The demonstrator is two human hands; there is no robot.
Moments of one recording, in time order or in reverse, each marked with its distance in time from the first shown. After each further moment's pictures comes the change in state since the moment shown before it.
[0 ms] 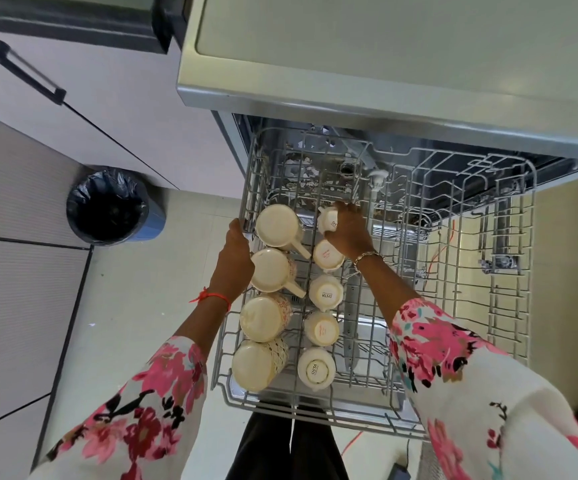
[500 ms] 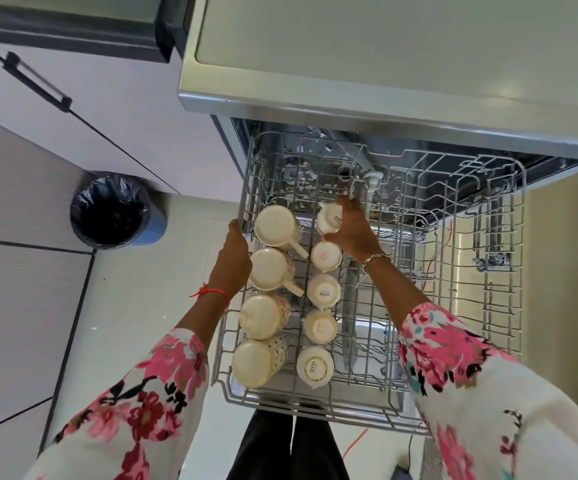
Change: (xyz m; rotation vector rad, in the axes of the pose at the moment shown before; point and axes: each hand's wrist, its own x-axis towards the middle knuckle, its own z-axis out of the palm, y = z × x) left_hand 0.002 -0.004 -0.001 0.076 -0.016 0.012; right_hand -0.012 0.004 -0.017 0.168 0.013 -0.061
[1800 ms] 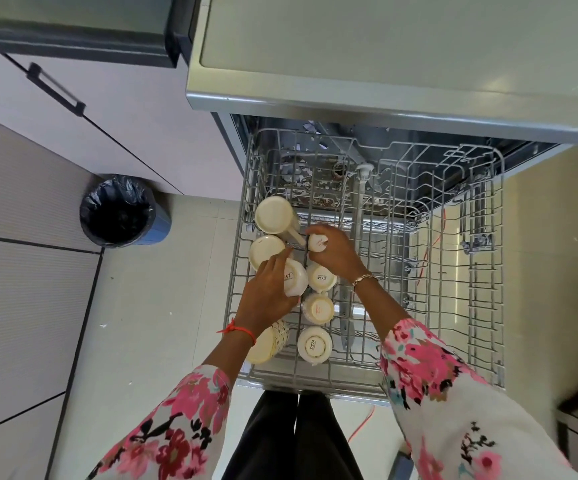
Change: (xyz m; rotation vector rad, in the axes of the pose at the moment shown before) left_hand -0.095 0.023 0.026 0.140 -0.059 0.377; right_hand -0.071 -0.026 0.012 0.222 -0.096 -0.015
